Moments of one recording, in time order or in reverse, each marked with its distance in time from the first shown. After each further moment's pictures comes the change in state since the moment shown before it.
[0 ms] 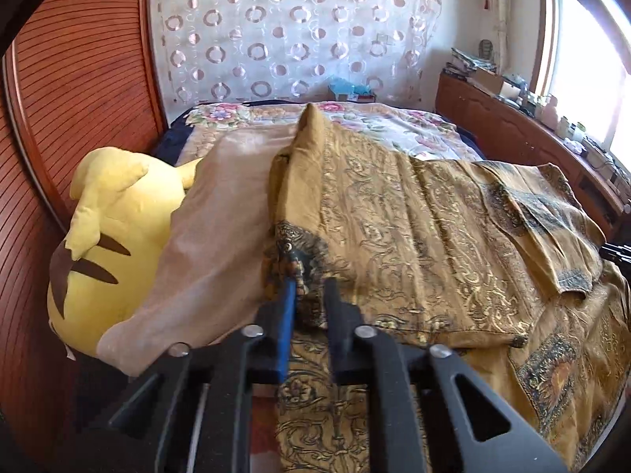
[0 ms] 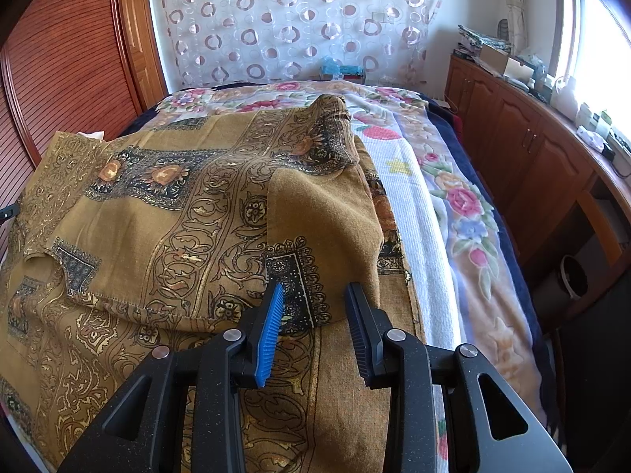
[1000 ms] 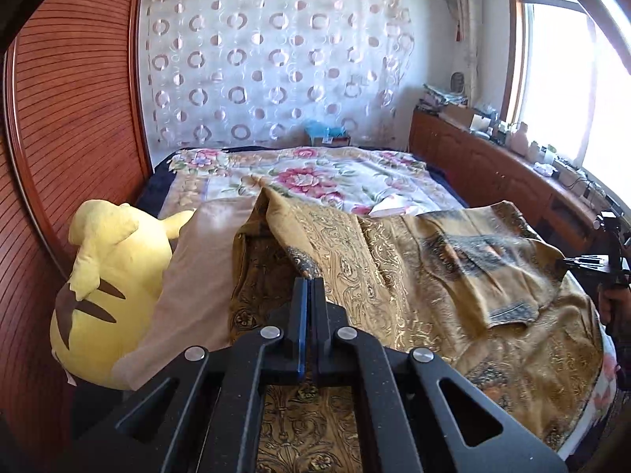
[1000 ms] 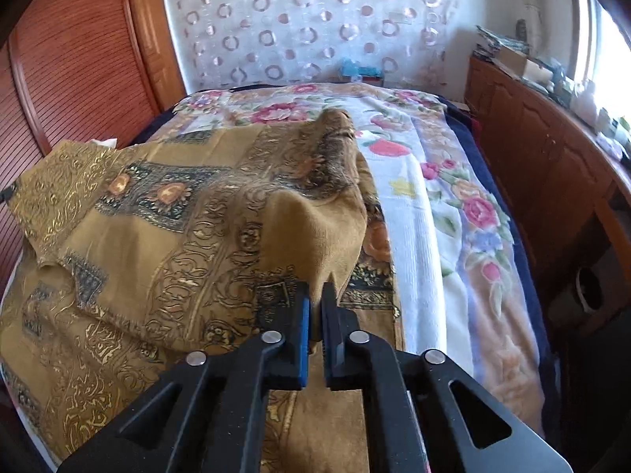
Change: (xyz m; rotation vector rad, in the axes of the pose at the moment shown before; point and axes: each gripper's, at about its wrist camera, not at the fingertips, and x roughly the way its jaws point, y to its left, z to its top) left arm -0.068 -0.029 0.025 0.014 -0.146 -0.073; right arm 0.010 -0.017 0.015 -0.036 -0.014 0.088
